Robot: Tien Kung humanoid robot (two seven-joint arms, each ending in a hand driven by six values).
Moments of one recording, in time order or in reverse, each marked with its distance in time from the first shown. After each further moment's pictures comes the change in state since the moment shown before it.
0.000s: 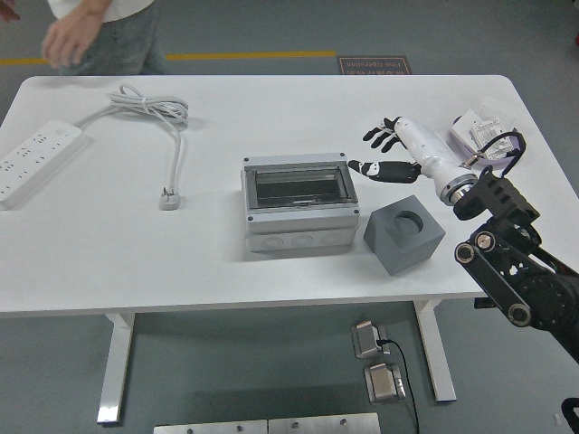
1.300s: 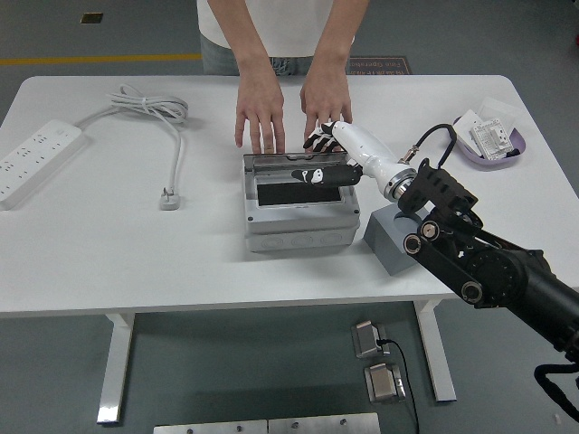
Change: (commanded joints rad) left arm -0.010 0.008 -0.009 0.000 0.016 -0.002 0.000; right arm 0.228 0.076 -0.358 -0.149 0.151 -0.056 0.040
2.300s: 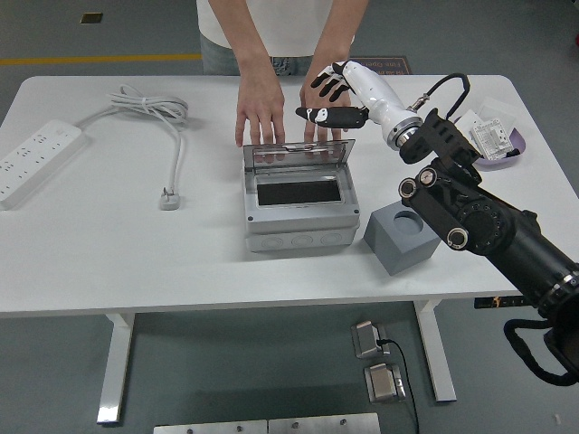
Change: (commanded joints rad) left arm 0.002 0.010 -0.009 0.000 0.018 -0.003 0.007; right arm 0.176 0.102 0.125 -0.265 0.021 -0.001 0.065
